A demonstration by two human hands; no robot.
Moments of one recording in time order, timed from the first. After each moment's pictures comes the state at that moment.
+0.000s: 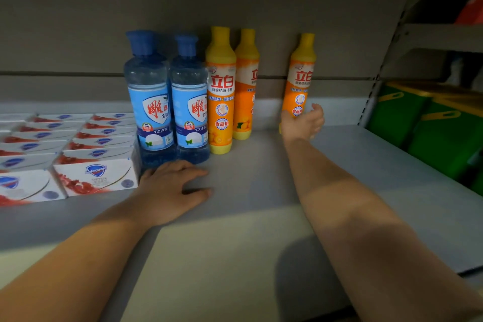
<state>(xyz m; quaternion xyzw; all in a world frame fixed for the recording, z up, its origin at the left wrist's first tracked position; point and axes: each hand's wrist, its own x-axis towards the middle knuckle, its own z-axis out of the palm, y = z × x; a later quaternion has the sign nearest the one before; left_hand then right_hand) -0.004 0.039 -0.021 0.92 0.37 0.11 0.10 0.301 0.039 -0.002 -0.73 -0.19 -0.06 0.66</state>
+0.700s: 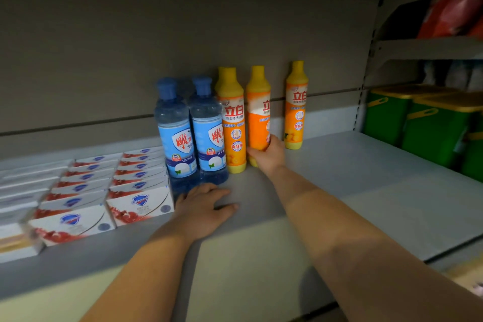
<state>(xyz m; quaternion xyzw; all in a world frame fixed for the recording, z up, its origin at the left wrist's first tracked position) -0.006 0.034 -0.016 0.92 0.36 0.08 0.11 0.213 0.041 -0.012 -0.72 -0.34 0.09 0.59</state>
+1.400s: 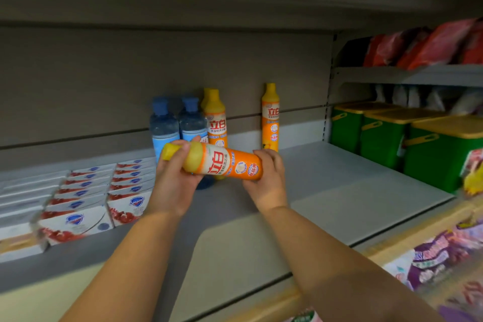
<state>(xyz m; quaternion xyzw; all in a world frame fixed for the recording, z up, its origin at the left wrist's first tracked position) -0.018 -0.011 0.056 0.44 0.04 0.48 0.76 0.143 -0.082 -0.002 -0.70 -0.42 -0.10 0.57</state>
